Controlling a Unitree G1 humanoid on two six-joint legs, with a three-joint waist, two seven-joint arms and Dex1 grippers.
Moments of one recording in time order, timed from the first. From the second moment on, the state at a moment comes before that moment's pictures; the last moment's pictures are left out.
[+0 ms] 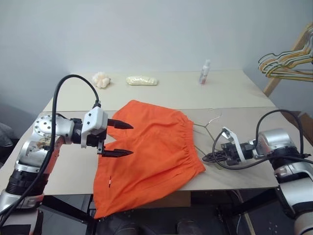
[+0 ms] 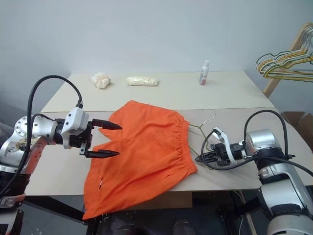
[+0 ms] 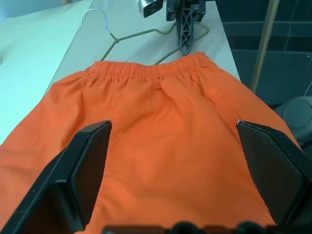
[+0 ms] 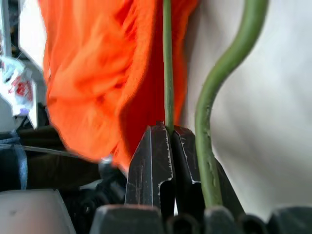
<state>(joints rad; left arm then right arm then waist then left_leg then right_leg) -0.44 0.84 -0.02 -0.12 -0.43 0.30 -1.37 -0.78 -0.75 0.30 0.69 0.45 1.23 1.27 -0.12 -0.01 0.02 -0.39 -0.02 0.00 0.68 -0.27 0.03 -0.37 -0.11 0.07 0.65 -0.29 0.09</state>
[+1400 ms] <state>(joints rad) -1.19 0.64 -0.35 1.04 0.14 -0.50 -1.54 -0.94 -0.78 0.50 -0.15 0.14 0.91 1.17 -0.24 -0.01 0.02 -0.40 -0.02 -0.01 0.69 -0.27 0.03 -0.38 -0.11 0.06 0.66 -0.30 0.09</state>
